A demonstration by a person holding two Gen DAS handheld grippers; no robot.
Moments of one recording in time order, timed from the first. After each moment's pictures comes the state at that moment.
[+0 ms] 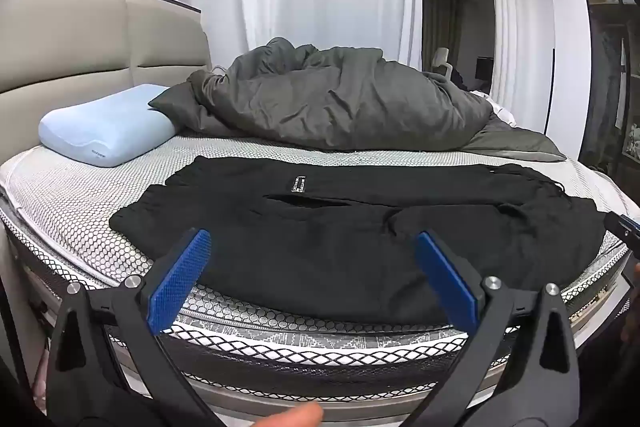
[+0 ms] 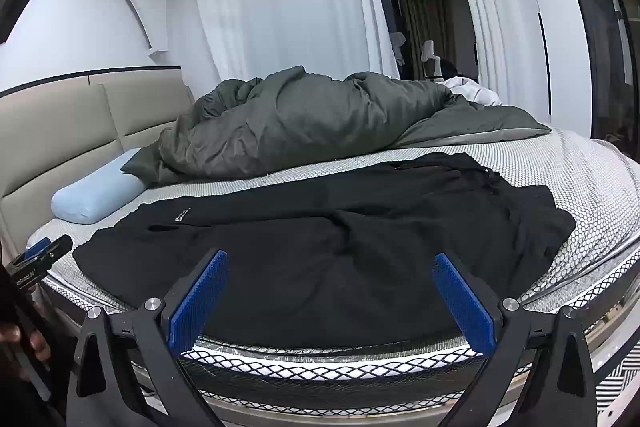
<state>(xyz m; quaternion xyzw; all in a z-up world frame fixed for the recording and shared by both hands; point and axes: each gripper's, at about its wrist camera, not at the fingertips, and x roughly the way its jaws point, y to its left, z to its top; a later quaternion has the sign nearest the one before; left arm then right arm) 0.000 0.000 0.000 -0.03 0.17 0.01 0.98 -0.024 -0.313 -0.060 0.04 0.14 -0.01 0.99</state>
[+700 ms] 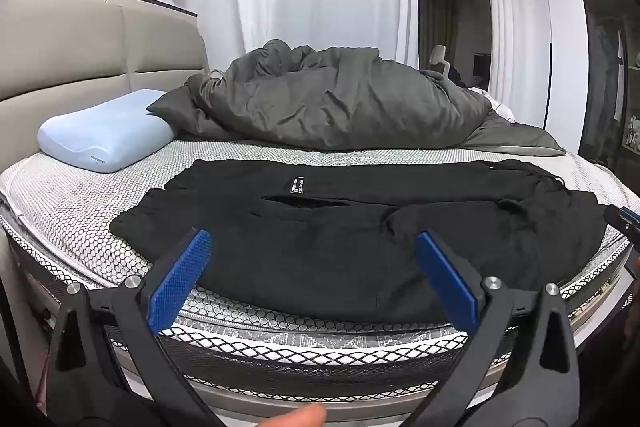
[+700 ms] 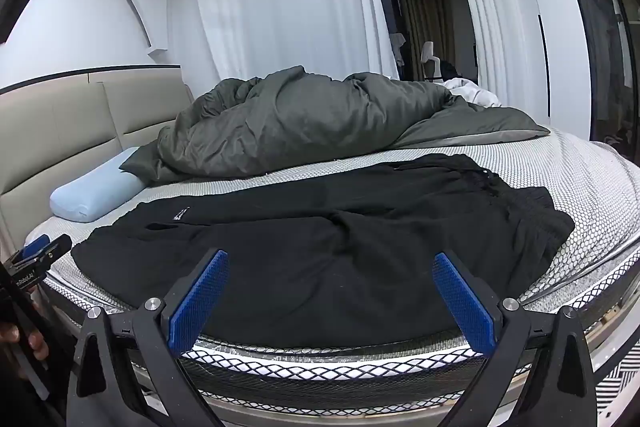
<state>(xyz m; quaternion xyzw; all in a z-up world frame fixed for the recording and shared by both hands) -0.002 -0.006 0.006 -0.03 0.17 0.00 0.99 -0.024 -0.317 -0.059 0.04 0.14 -0.02 0.99</state>
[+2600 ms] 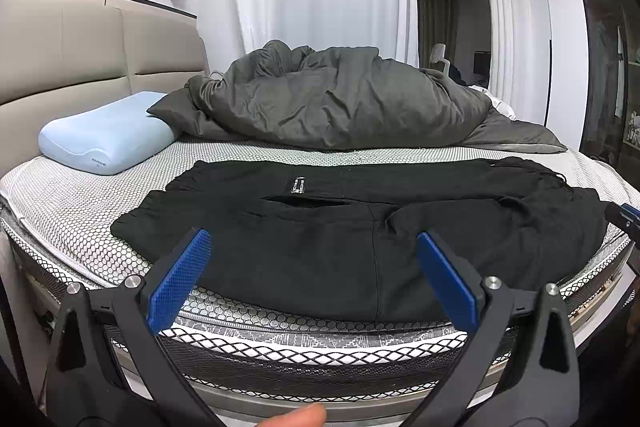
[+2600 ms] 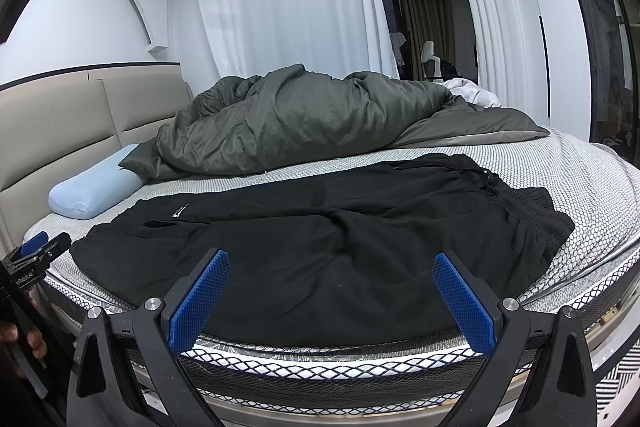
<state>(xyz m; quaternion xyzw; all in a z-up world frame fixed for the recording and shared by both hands) -0.002 -0.007 0.003 -0.02 0.17 0.00 0.99 -0.025 -0.313 -0.059 0.03 0.14 -0.02 0.99</state>
